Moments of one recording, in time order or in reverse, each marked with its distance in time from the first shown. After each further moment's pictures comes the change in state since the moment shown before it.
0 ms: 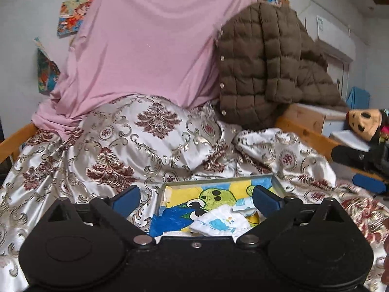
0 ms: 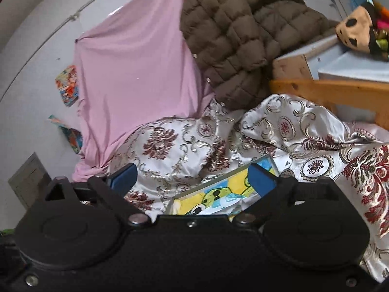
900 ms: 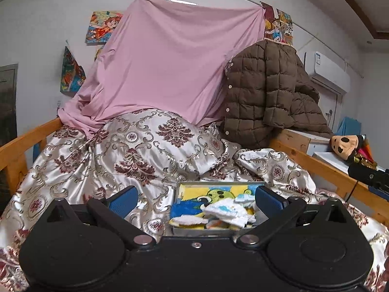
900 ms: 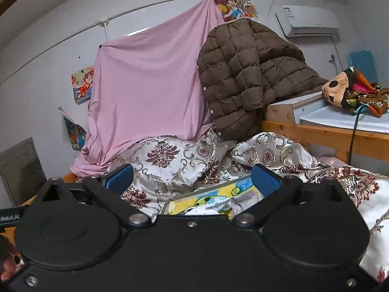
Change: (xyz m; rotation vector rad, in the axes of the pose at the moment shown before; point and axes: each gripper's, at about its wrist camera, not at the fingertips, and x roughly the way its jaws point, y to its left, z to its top) left arm -0.155 0.067 -0.059 -0.080 -0.110 -0.029; right arm -0.202 0.105 -0.050 -0.207 -0.155 -0.077
